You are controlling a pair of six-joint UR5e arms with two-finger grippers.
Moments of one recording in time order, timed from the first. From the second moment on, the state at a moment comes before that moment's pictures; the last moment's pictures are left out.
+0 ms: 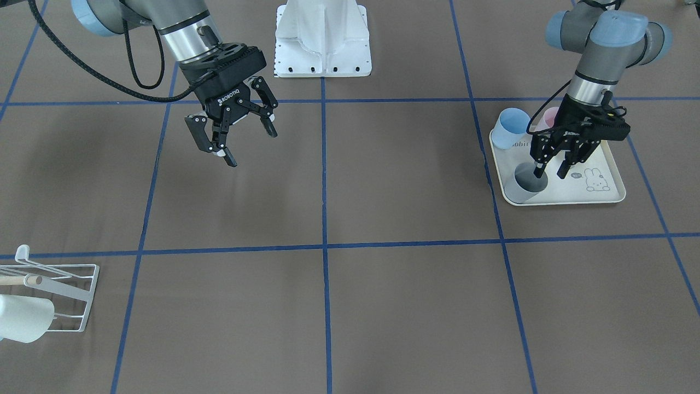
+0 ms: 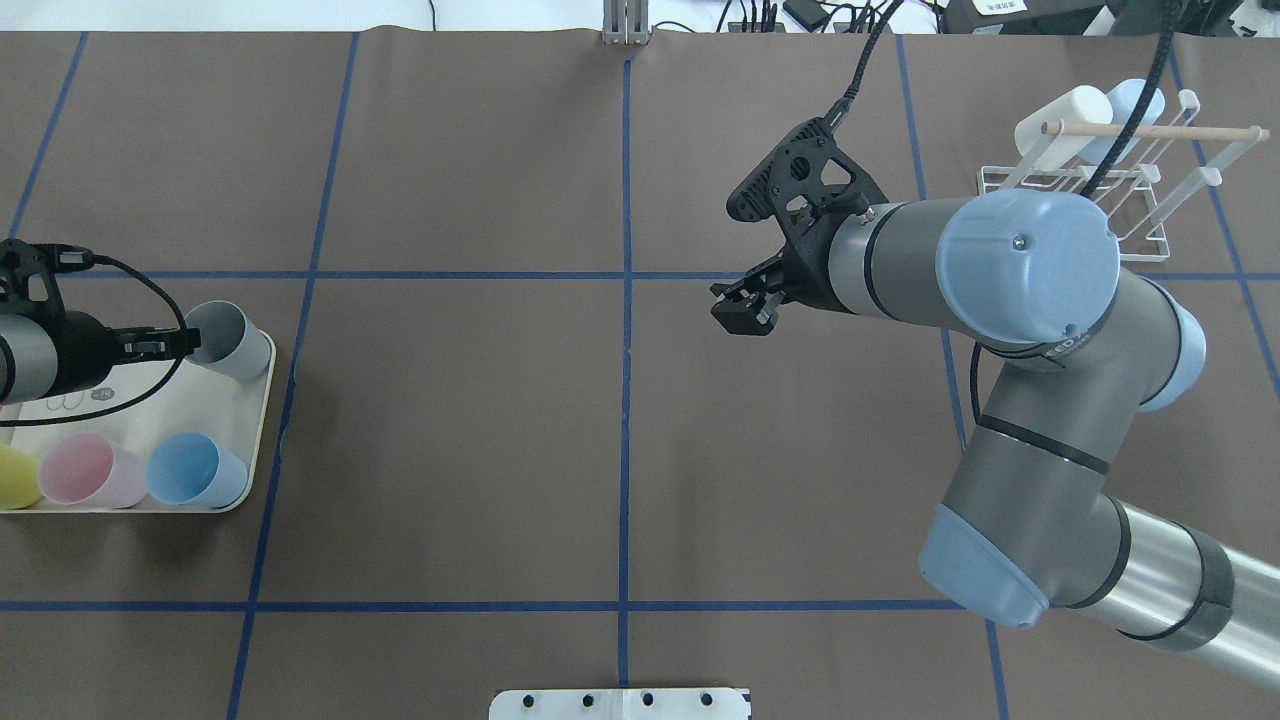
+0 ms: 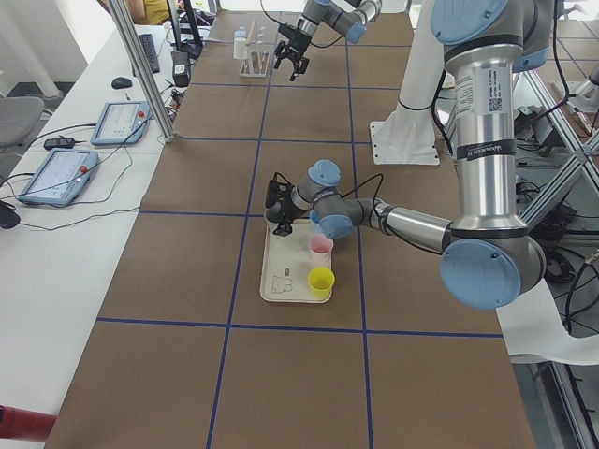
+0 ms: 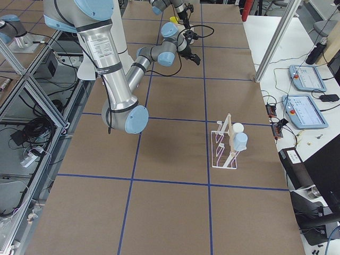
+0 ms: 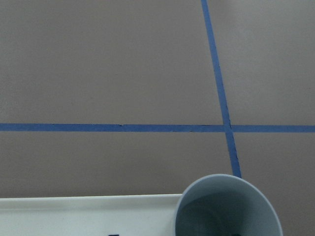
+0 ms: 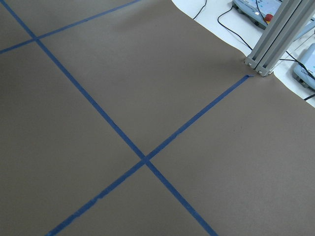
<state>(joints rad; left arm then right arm) -0.73 -1.45 -1.82 -2.42 -1.66 -1.10 0.59 -1.13 1.99 -1.25 1.62 0.39</state>
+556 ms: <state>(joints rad) -0.73 -1.47 -1.82 -2.42 -1.67 -1.10 0.59 -1.13 1.99 -1.25 1.61 0.39</state>
